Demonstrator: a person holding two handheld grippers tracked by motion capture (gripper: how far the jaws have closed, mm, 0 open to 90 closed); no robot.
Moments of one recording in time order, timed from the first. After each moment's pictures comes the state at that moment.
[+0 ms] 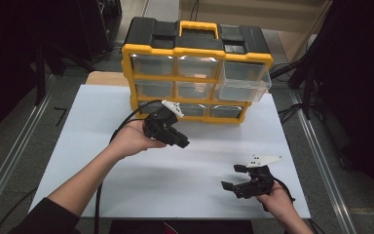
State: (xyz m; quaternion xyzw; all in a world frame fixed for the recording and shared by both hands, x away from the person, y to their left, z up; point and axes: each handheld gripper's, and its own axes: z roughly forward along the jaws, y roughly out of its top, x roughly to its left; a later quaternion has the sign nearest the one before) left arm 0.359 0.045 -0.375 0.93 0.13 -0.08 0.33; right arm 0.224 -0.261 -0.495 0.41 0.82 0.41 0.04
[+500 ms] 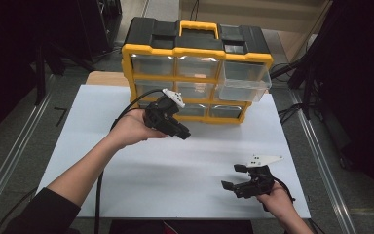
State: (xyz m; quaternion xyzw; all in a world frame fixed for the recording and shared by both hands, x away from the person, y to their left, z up) left arm 0.373 0.041 -0.354 0.93 0.12 -0.07 0.33; right arm 0.224 -0.261 -0.494 0.41 0.81 0.41 0.04
